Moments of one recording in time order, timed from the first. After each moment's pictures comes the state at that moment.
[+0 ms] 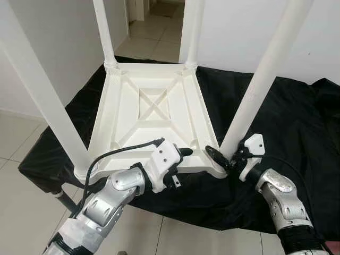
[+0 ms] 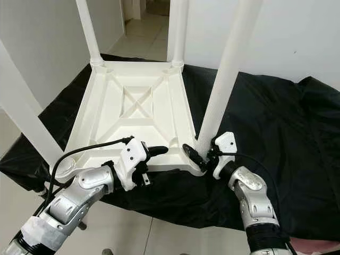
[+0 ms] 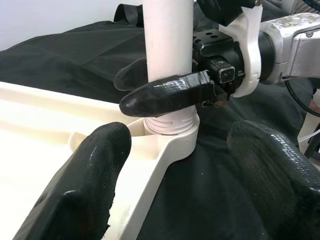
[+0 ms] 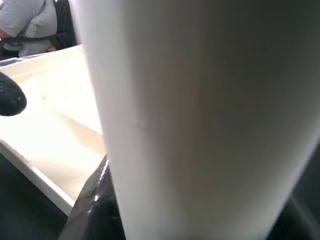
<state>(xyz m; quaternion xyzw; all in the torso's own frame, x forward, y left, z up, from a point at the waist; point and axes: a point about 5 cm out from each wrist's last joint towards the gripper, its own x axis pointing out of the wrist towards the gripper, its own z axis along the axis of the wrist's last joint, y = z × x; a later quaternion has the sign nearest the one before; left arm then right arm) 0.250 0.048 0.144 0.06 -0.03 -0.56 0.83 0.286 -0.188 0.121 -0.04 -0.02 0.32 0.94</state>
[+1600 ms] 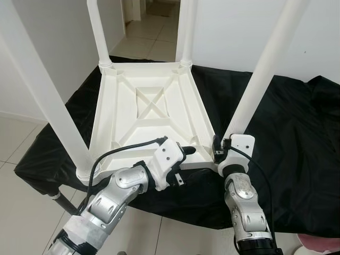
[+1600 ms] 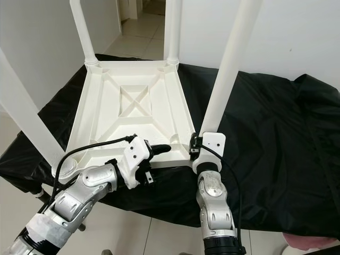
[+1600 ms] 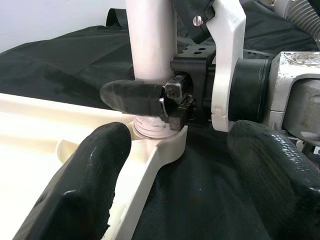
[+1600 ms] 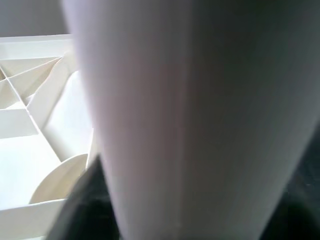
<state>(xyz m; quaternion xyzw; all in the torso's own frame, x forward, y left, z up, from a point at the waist) 0.254 0.041 0.146 0.06 -0.04 -0.56 0.82 0.279 -0.141 0.124 0.03 -0.03 -0.05 1.00</state>
